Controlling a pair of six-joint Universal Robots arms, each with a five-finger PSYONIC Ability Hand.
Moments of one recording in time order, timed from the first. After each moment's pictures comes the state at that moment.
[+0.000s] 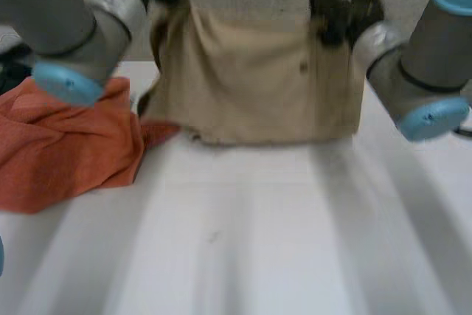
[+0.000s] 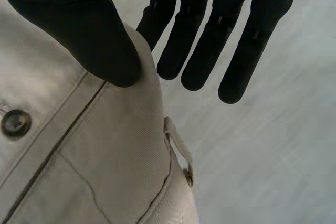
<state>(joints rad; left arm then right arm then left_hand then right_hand) 4.27 -2.29 -0.44 3.11 -1.40 3.48 1.99 -0.95 0.79 -0.09 1.43 2.83 1.16 1.20 1.19 1.20 0.97 1.11 1.18 1.19 1.19 1.01</state>
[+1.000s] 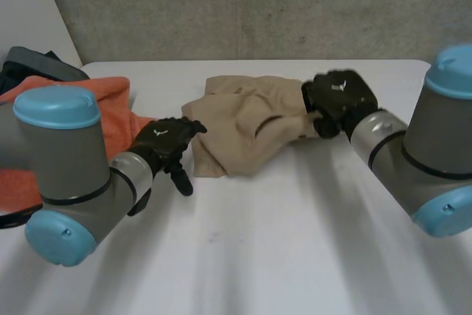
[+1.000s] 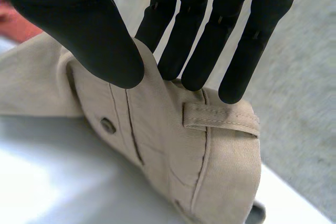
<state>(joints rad) 4.22 -2.02 -1.49 3.14 -1.51 3.20 2.02 -1.18 1.38 -0.07 1.43 2.83 0.24 0.23 0.24 0.23 0.05 1.12 1.18 1.19 1.19 1.01</state>
